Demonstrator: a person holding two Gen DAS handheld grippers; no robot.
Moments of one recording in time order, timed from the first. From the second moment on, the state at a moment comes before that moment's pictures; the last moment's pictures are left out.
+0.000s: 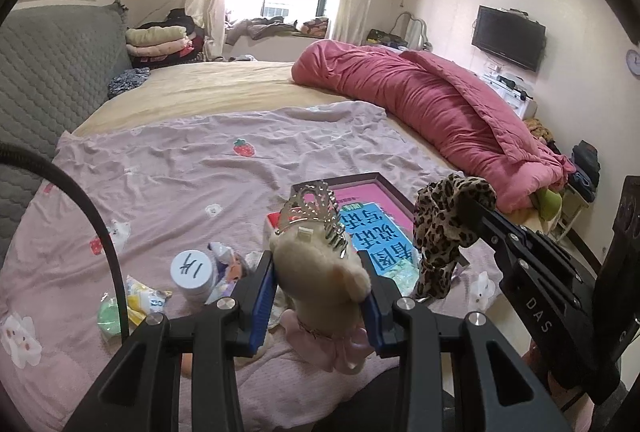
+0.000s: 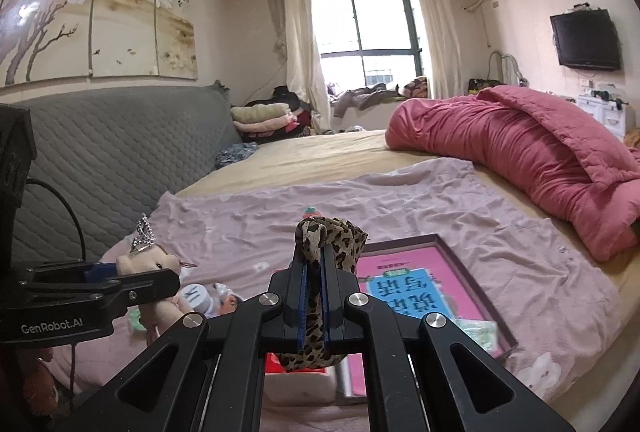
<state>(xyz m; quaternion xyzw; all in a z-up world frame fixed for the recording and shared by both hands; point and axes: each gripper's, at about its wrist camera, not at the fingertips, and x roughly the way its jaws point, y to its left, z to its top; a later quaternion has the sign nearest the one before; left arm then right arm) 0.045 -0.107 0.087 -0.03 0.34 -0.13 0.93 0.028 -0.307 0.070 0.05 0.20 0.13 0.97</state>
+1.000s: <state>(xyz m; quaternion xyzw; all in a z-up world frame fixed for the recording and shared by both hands) 0.125 -0.211 0.037 0.01 0.40 -0.20 0.89 0.058 -0.414 0.046 0.13 0.22 0.04 0.97</state>
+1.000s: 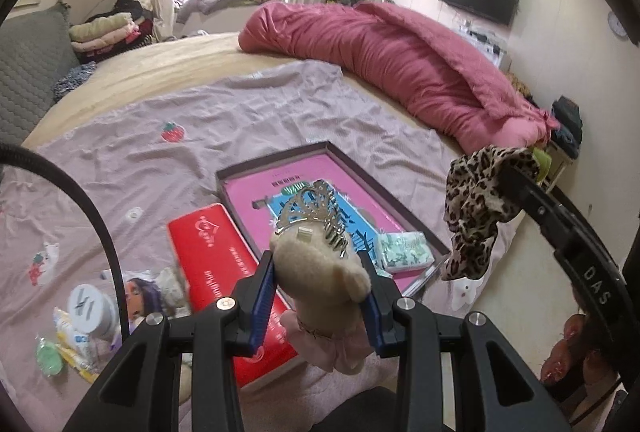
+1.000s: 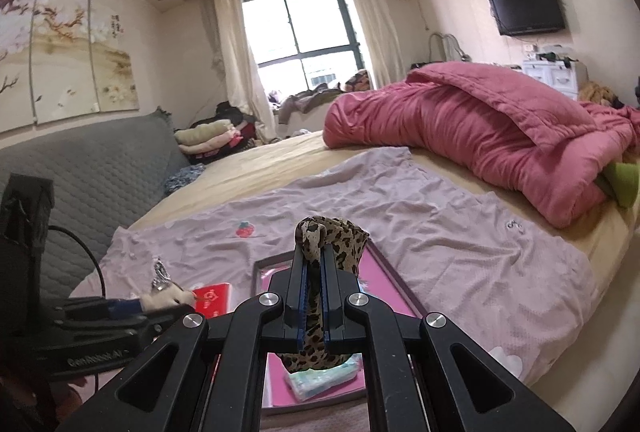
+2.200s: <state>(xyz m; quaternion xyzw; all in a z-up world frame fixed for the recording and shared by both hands) 0.225 -0.262 -0.051 0.05 0.50 -0.19 0.85 0.141 -0.406 -0.073 0.05 0.35 0.01 0.93</state>
